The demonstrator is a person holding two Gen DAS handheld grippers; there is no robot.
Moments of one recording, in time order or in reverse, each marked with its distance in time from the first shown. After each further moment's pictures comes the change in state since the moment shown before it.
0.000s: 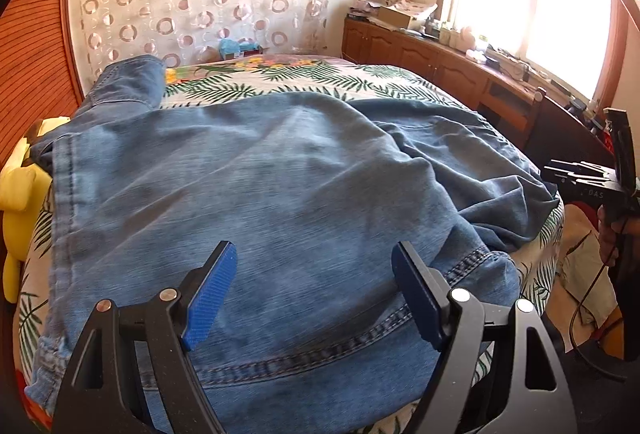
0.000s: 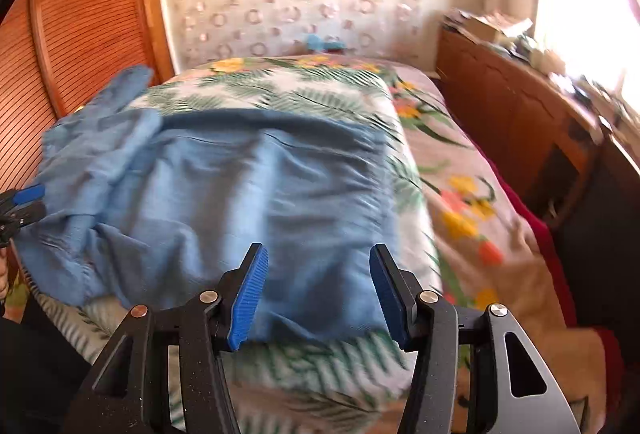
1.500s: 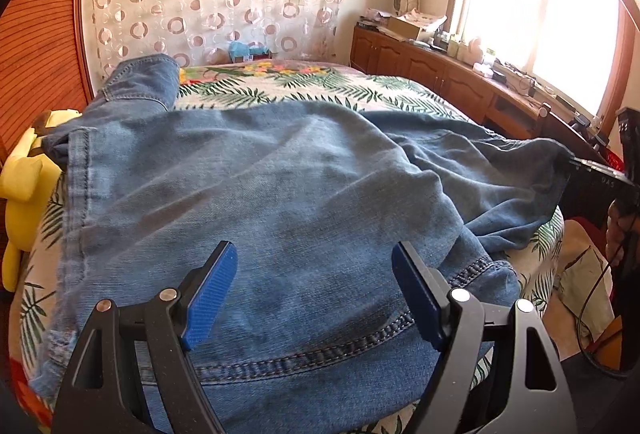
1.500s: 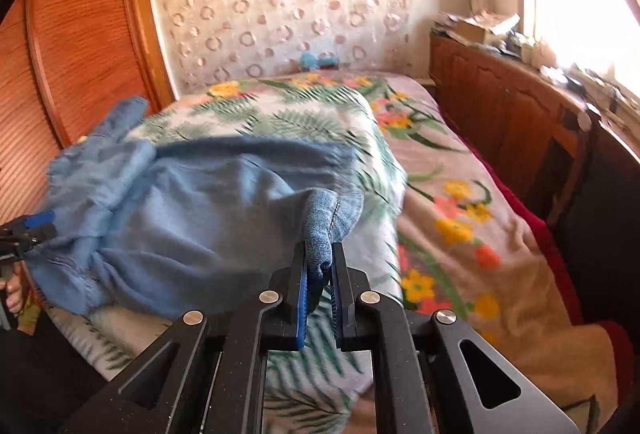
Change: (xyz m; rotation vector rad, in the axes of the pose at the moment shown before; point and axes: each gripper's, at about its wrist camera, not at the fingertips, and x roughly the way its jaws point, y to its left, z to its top) left arm -0.011 0.011 -0.001 -0.048 -0.037 0.011; right arm -0.019 -0.012 0.012 0.017 -0.103 0.061
